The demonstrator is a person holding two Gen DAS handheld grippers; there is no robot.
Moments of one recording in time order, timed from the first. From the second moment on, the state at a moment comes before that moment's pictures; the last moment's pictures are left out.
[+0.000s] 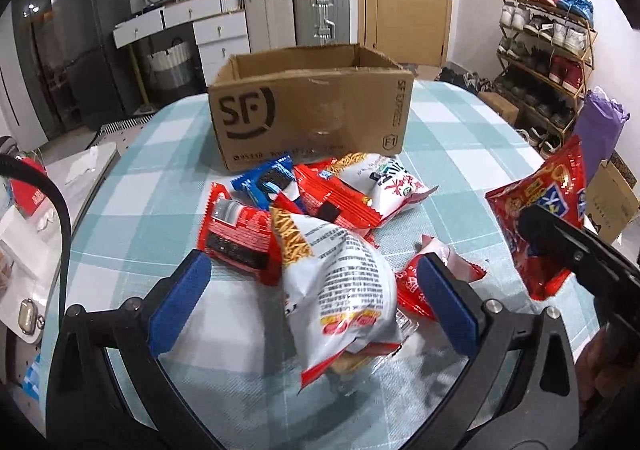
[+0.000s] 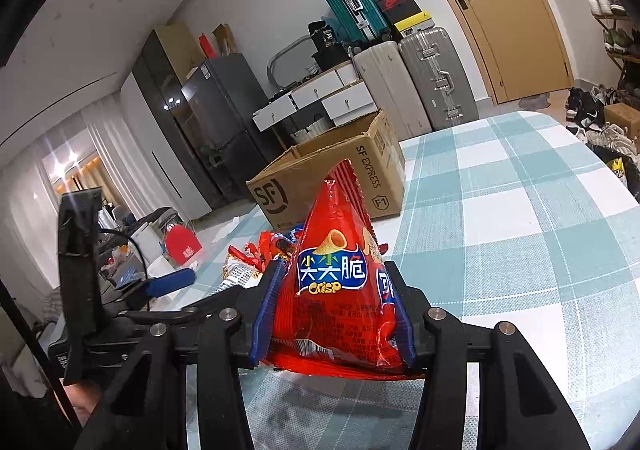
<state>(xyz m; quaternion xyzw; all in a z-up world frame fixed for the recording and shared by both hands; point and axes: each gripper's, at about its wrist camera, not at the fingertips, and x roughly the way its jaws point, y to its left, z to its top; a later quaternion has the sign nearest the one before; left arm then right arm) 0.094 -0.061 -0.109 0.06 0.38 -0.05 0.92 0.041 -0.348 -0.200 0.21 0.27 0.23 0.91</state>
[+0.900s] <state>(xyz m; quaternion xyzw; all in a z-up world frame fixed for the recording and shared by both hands) 0.119 -0.048 -0.145 0.04 0.43 -0.05 0.90 0.046 -0.355 -0.202 0.24 0.28 0.22 0.90</state>
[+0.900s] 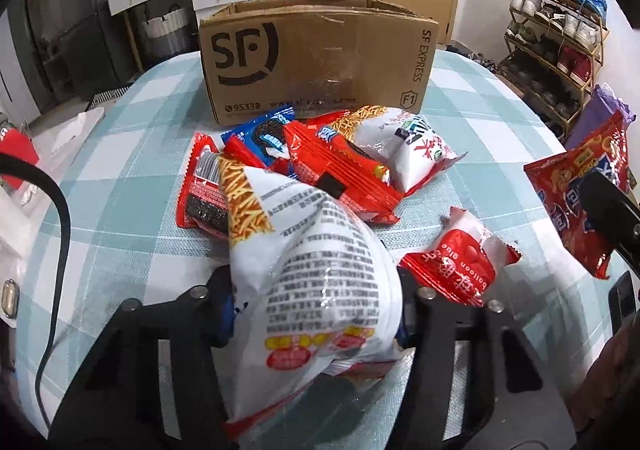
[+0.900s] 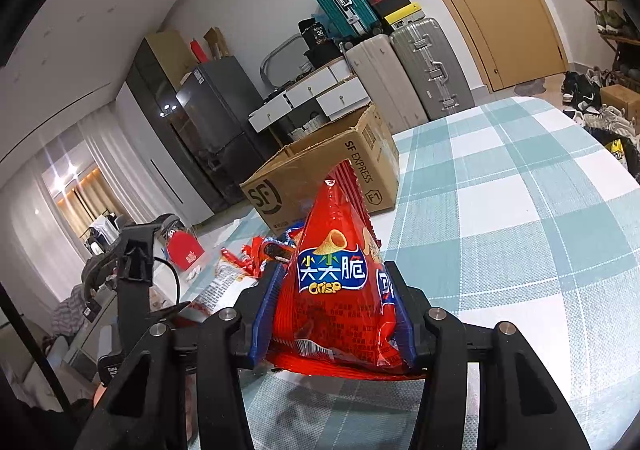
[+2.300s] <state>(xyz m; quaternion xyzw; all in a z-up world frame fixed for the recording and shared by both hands) 0.003 0.028 -0.055 -0.01 0.34 -0.10 0.94 0.008 -0.315 -0.169 0.19 0.28 0.26 0.90</state>
